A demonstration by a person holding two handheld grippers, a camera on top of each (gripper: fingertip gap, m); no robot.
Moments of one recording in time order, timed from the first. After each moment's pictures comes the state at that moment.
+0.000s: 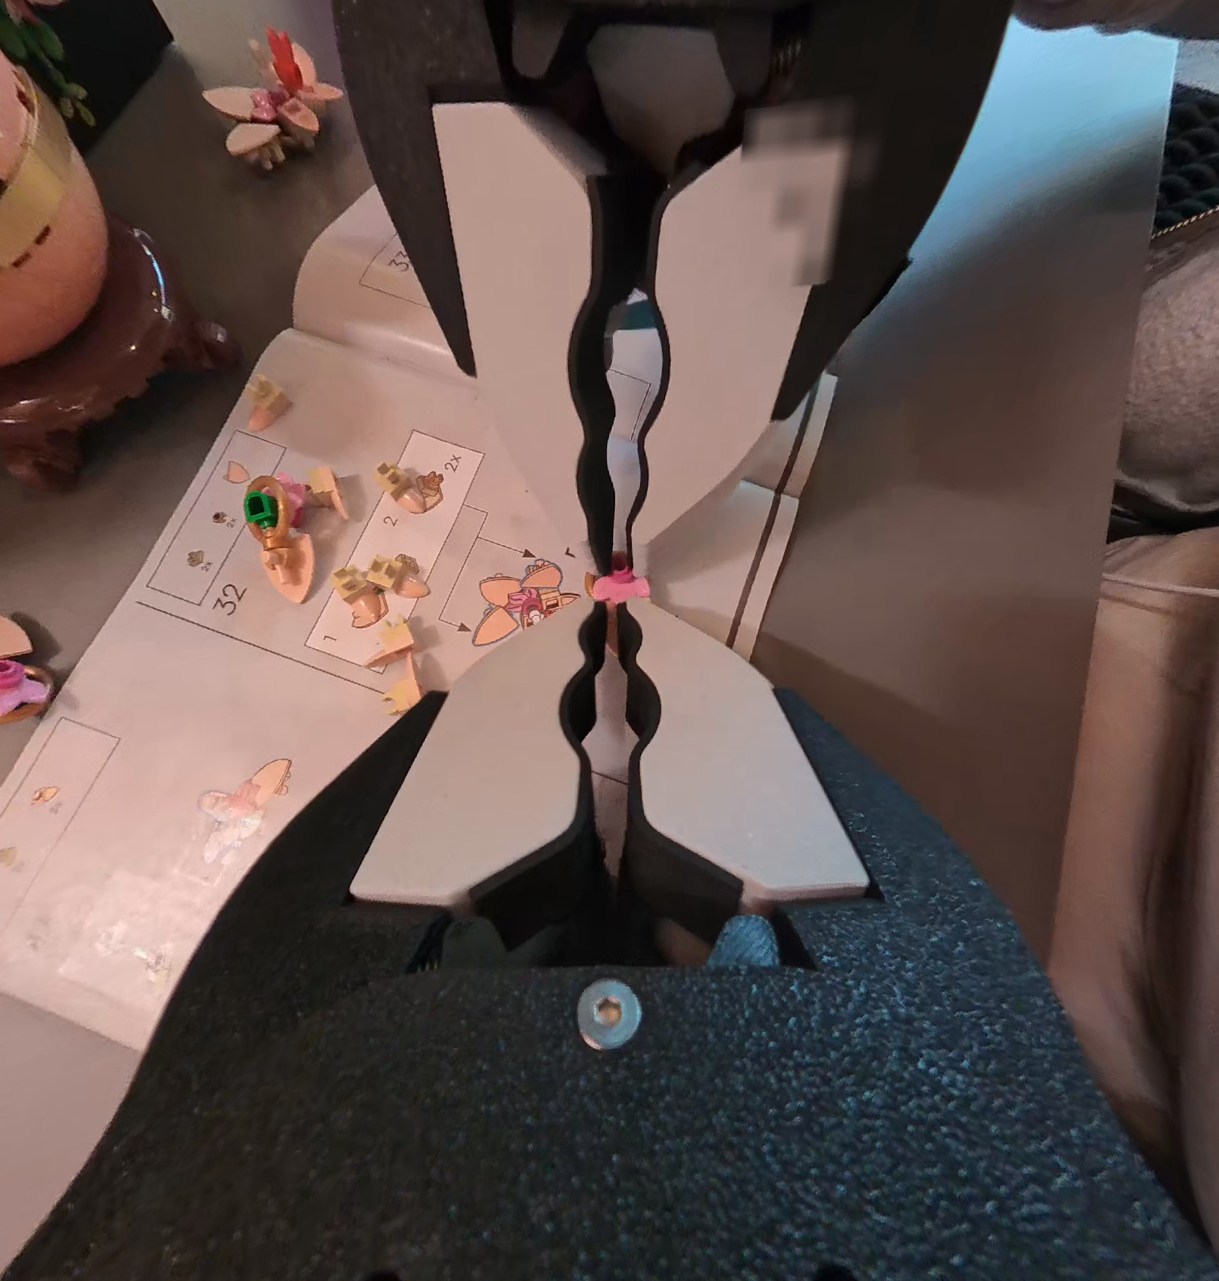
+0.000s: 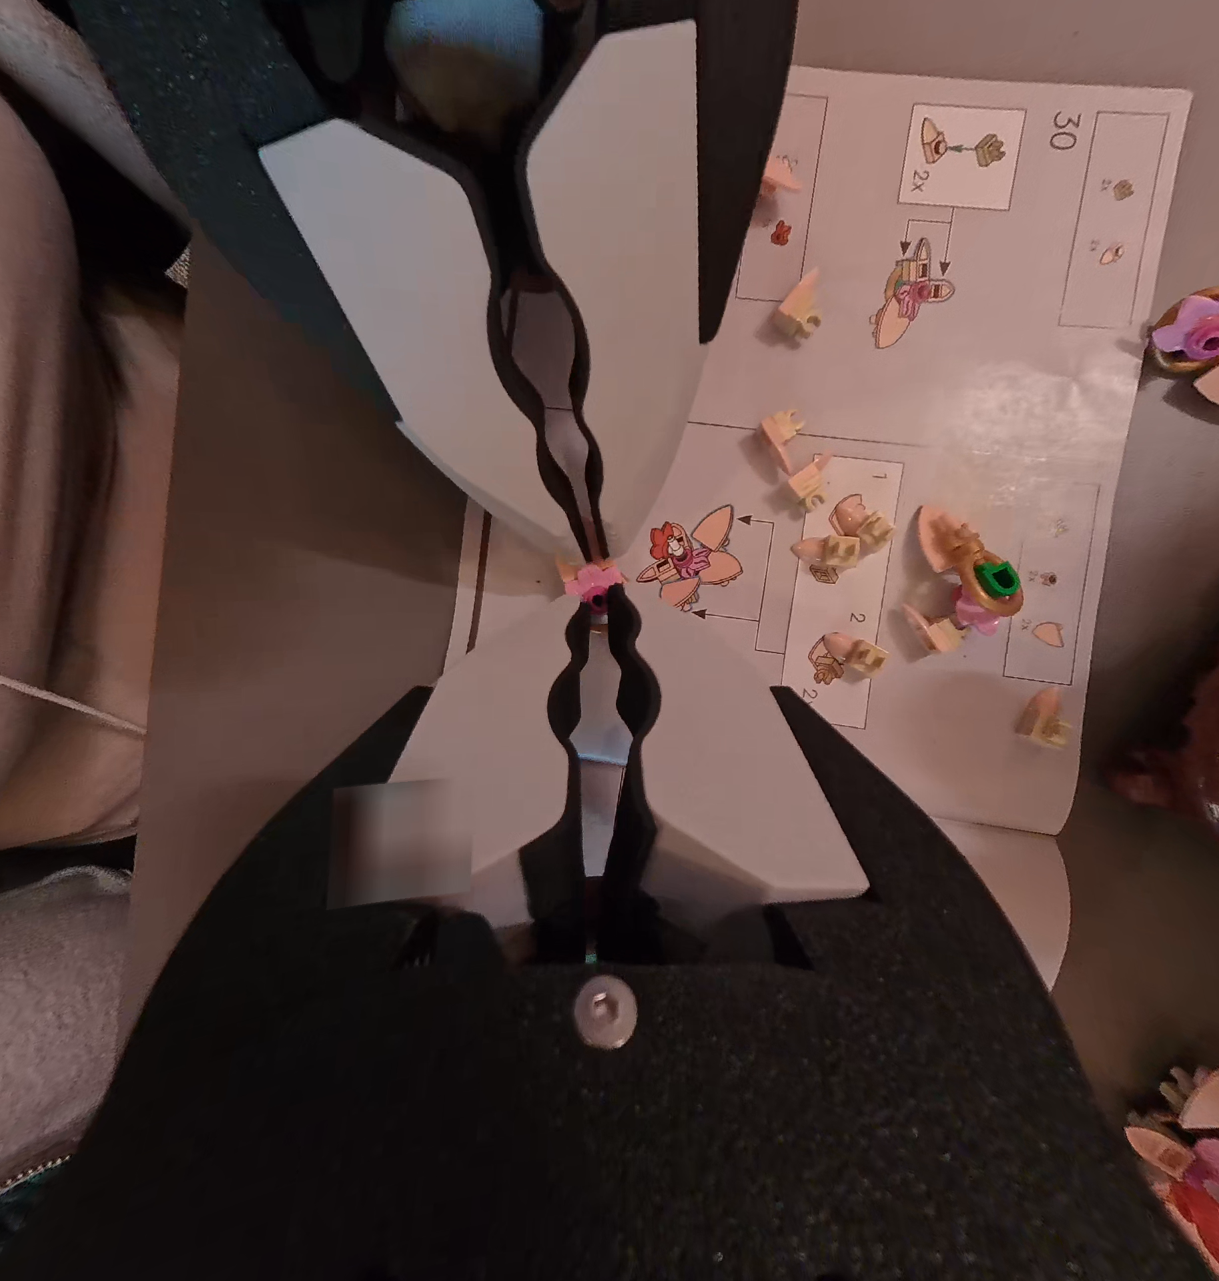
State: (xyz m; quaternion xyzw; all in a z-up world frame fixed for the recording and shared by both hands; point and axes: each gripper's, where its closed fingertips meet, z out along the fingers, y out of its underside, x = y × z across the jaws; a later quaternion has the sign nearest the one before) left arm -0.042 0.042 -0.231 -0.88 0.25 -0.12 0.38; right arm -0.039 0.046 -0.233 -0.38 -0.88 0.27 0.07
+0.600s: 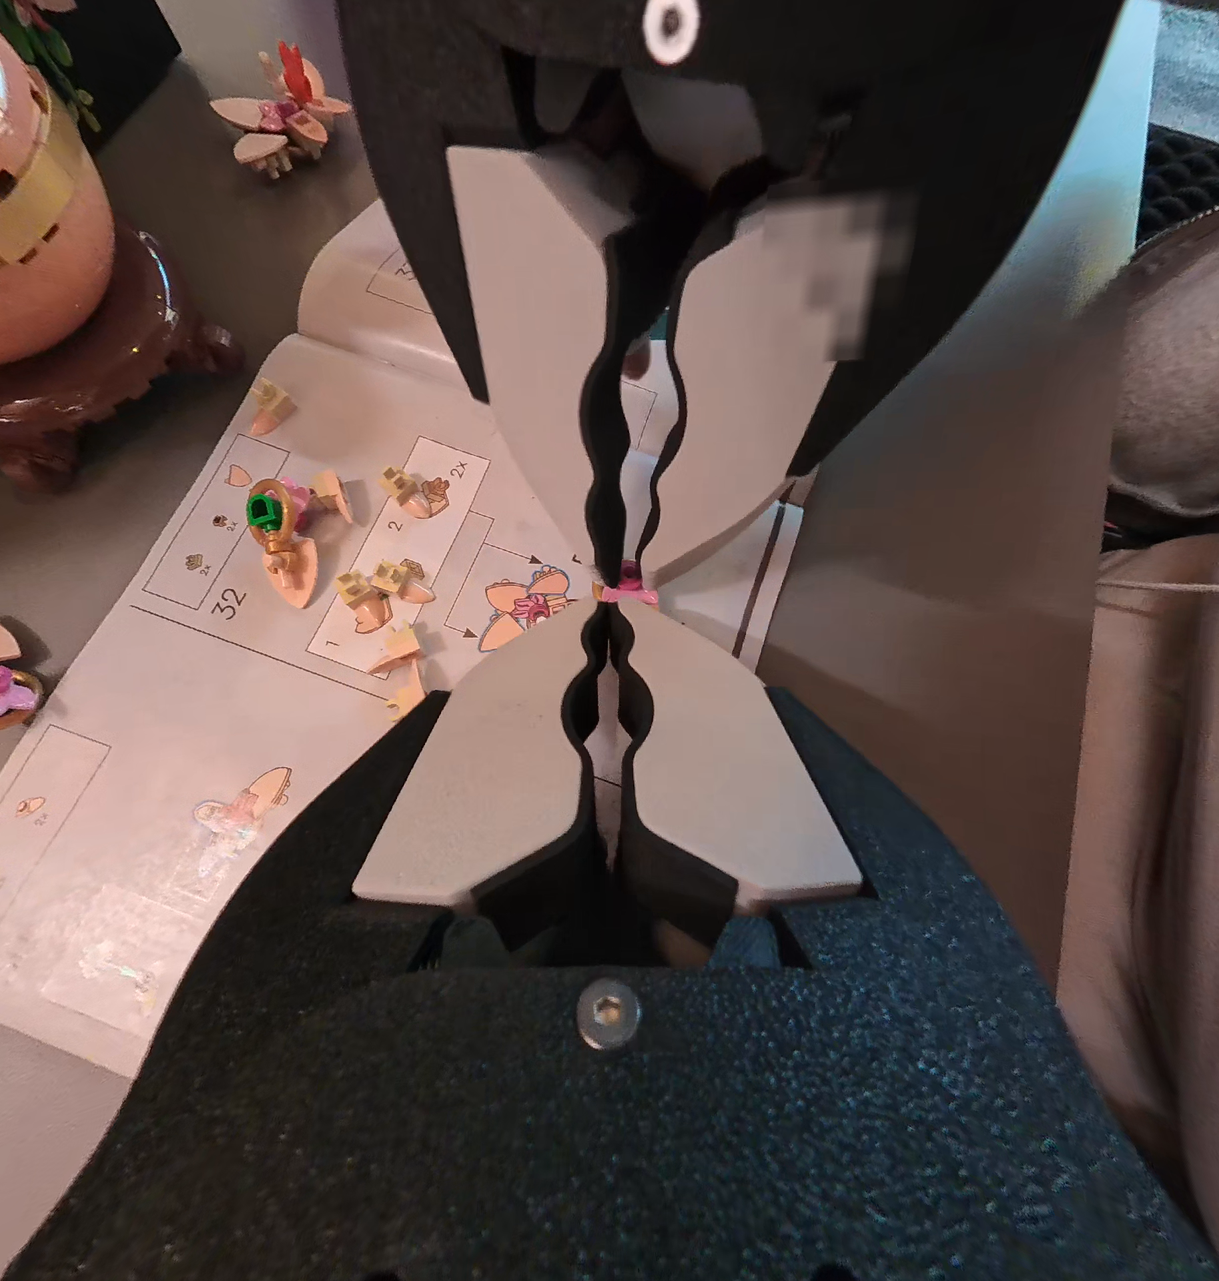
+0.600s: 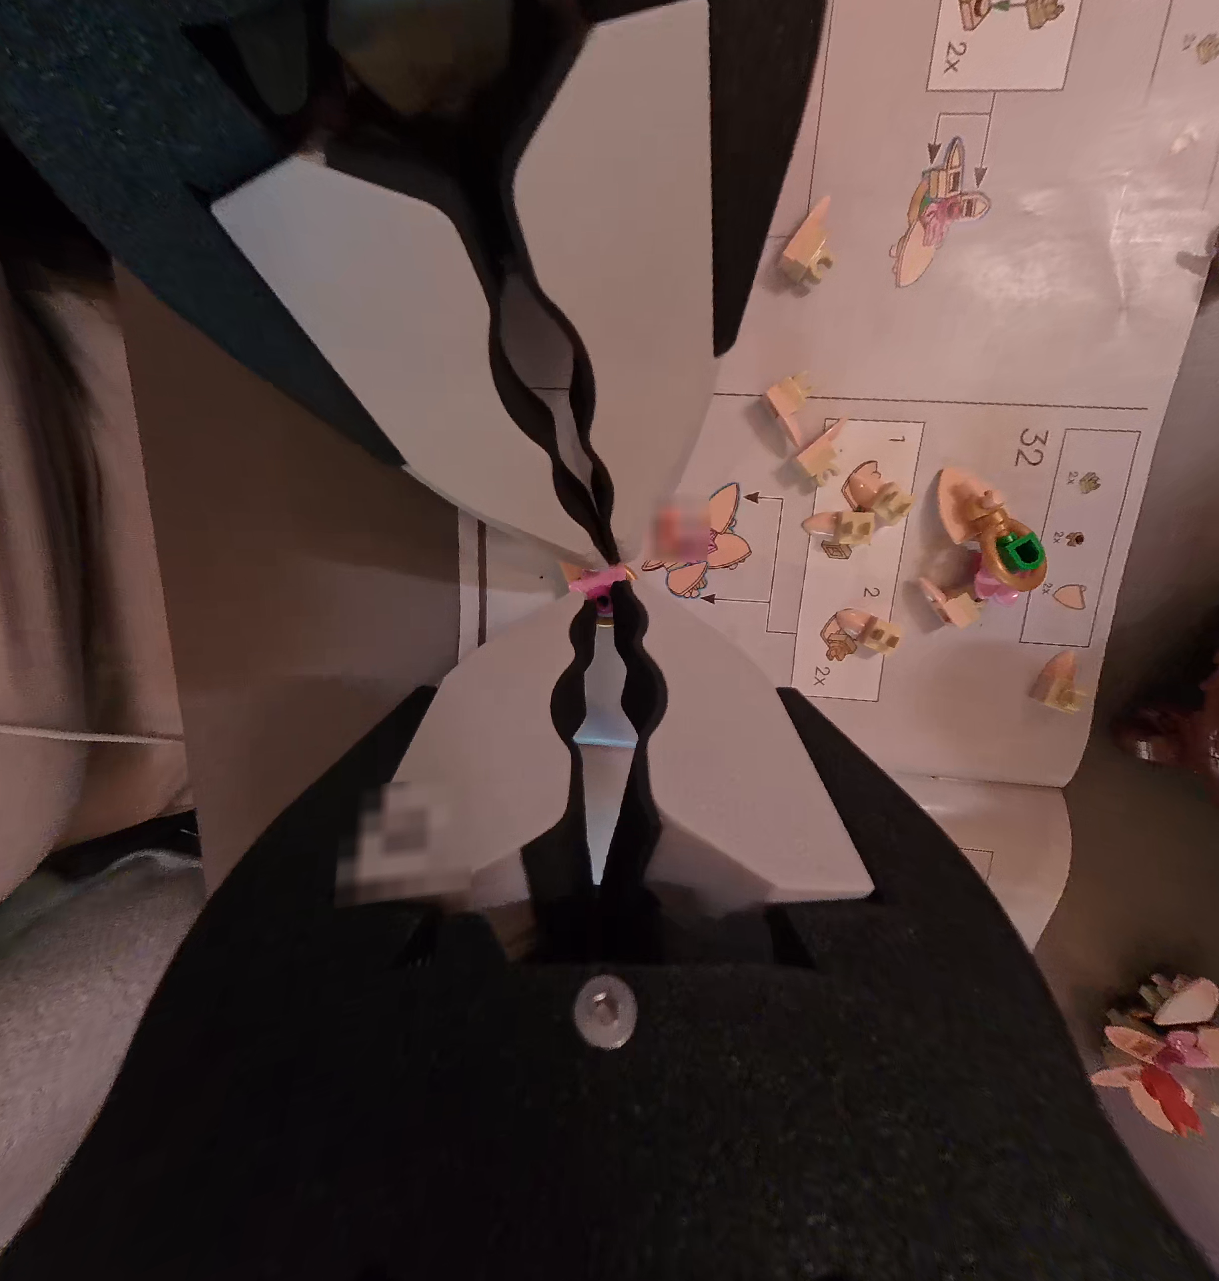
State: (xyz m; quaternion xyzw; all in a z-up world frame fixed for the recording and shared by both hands) left arm -0.043 0.045 -0.231 -0.88 0.25 -0.14 0.39; right arm -0.036 0.046 -0.236 -0.42 -0.89 0.18 0.03
